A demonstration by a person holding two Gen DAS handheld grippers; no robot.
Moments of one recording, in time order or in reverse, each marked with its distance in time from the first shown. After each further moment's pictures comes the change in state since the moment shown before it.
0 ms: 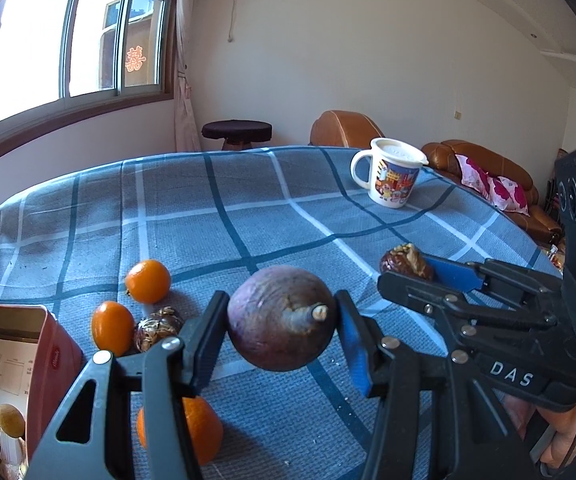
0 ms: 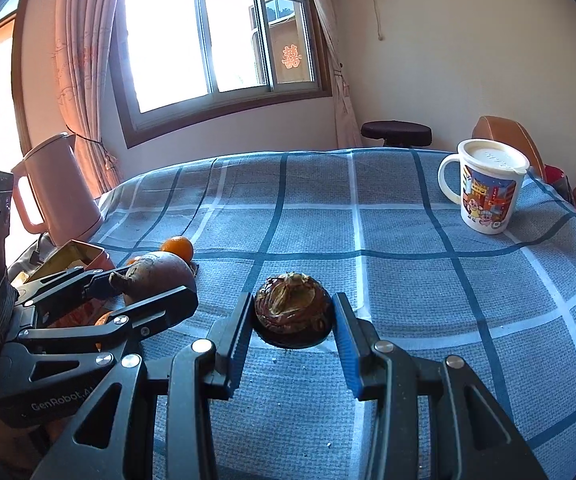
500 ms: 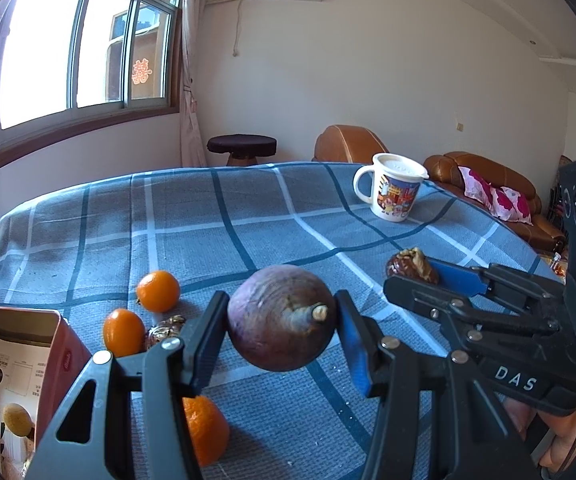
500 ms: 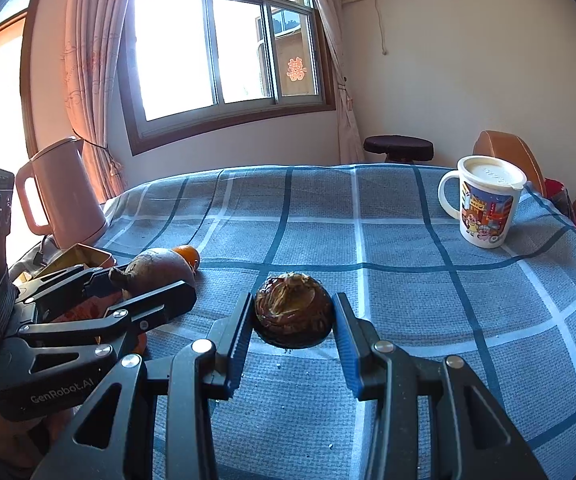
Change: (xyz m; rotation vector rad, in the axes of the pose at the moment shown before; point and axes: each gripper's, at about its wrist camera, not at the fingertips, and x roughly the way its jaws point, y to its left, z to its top) left arm -0.012 0.002 -0.002 -0.004 -0.058 0.018; right arm -0.011 0.005 0.000 -0.026 -0.054 0.002
